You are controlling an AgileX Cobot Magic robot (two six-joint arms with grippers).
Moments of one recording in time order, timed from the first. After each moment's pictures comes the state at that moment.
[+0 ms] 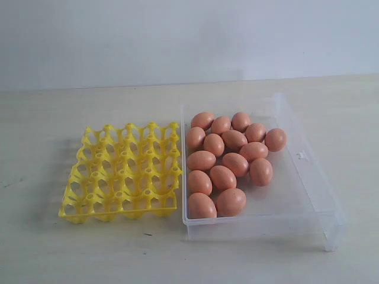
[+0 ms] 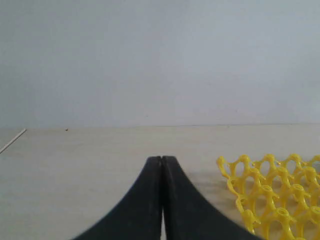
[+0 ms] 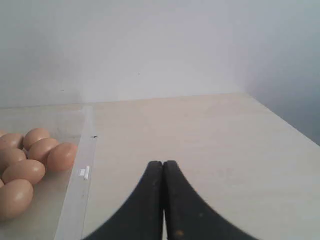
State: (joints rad) left arm -0.12 0.01 0.00 0.02 0.10 -0.03; right arm 0.02 0.01 0.00 -0.01 0.22 -0.03
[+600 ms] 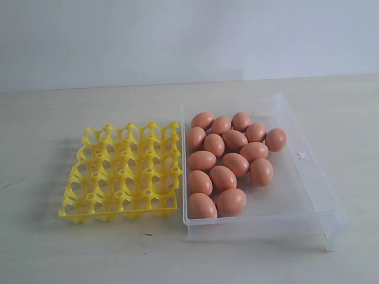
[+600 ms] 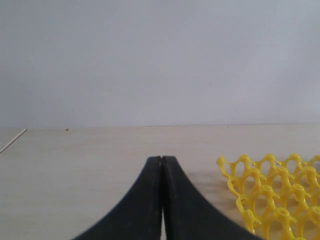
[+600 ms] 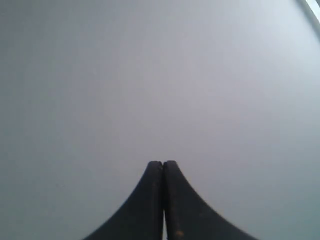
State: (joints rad) left arm -0.12 0.01 0.00 0.02 0.10 -0.03; right arm 0.02 0.00 -0.07 0.18 -0.54 0.05
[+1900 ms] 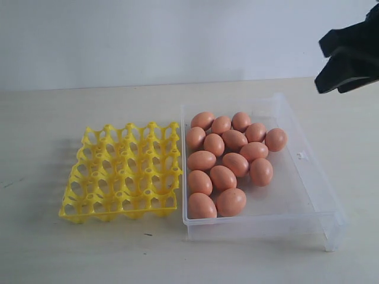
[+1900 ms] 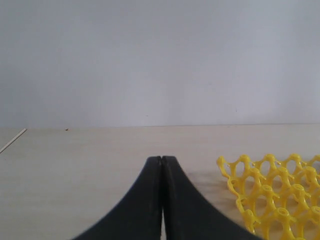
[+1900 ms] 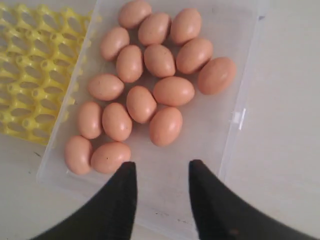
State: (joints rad) left arm -0.12 0.01 0.00 0.02 0.10 -0.03; right arm 0.22 1.43 -1.25 0.37 1.05 -0.30
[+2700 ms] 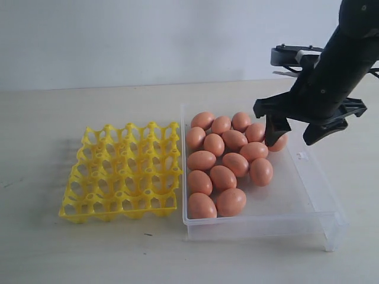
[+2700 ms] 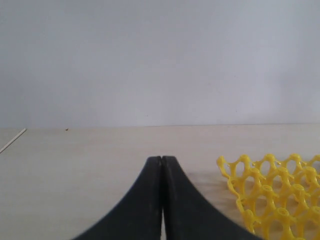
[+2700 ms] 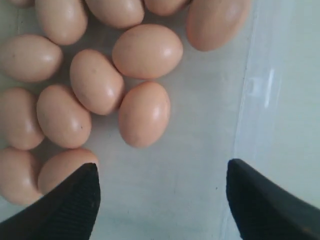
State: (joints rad) left arm -0.12 0.01 0.00 0.02 0.10 -0.03; right arm 0.40 1.76 -1.27 0.14 0.95 0.07
